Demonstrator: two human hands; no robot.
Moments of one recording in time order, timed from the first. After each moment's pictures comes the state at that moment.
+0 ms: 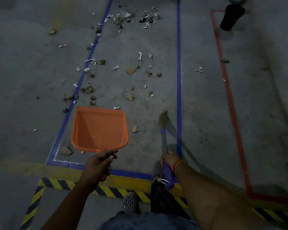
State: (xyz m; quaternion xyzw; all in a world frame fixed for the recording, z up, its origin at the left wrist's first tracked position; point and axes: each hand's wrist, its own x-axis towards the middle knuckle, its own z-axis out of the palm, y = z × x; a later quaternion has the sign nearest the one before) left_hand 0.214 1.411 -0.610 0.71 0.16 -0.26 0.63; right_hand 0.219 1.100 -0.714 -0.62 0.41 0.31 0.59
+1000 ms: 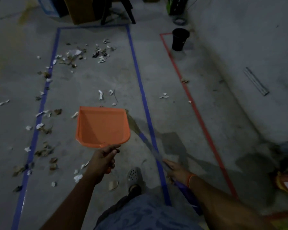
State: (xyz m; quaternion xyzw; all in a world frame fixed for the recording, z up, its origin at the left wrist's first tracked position) left_hand 0.613 1.153 -0.589 0.73 0.06 -0.31 0.60; right_hand 0.466 0.862 -0.665 -0.70 0.31 0.28 0.58
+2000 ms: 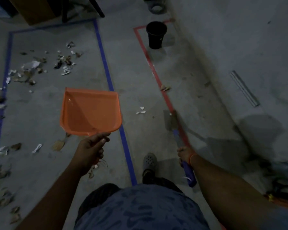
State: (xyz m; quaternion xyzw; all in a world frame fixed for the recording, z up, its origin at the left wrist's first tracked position) left_hand 0.888 0.773 -0.565 0.74 0.01 -0.33 0.59; right_hand 0.702 0.427 -0.723 -0.66 0.53 0.22 0.48
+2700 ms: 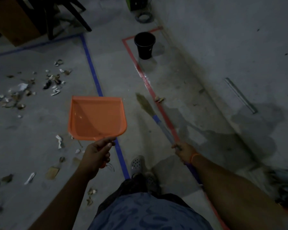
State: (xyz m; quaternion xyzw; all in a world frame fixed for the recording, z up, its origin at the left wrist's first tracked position) left_hand 0.994 0.661 -0.576 0.72 0.00 -0.36 0.60; right_hand 0.803 0.342 -0.691 -0.78 0.39 0.16 0.47
